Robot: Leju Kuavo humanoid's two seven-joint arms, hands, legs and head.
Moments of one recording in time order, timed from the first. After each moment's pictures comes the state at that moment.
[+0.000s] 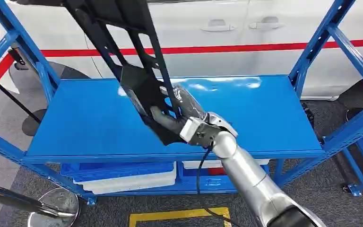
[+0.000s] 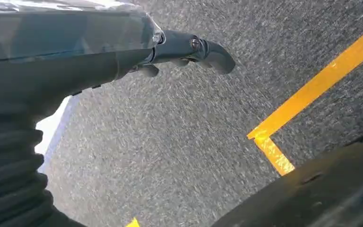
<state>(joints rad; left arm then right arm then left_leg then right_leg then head) -0.01 -0.15 0.65 -0.18 -1.25 0.12 -0.17 -0.61 0.04 0.50 -1.37 0.24 0.14 -0.56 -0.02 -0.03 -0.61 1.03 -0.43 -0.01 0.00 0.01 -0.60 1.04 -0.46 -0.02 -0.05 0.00</state>
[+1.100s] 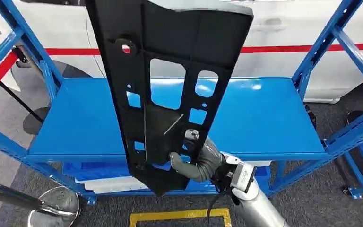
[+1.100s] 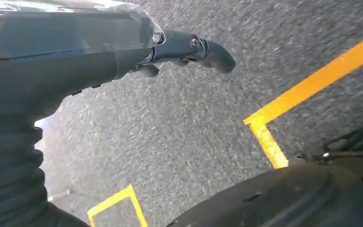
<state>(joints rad) -0.05 -0.16 0.73 -0.18 -1.19 0.11 -0.09 -0.28 -0.02 0.48 -1.71 0.00 0.33 -0.54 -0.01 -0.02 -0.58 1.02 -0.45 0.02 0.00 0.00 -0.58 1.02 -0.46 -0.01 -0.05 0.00</state>
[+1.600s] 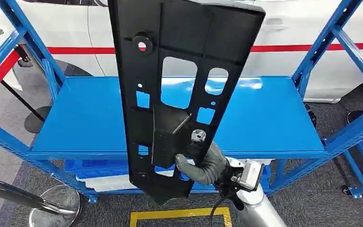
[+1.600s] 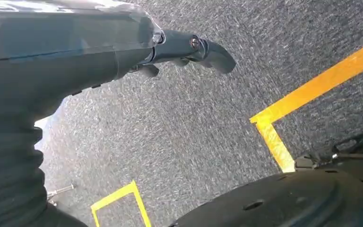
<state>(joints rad) -0.05 -0.17 0.75 -0.18 -1.20 0.10 -0.07 -0.24 -0.01 0.44 -1.74 -0.05 0.37 -0.50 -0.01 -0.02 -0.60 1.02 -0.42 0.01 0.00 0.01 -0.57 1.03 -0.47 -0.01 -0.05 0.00</state>
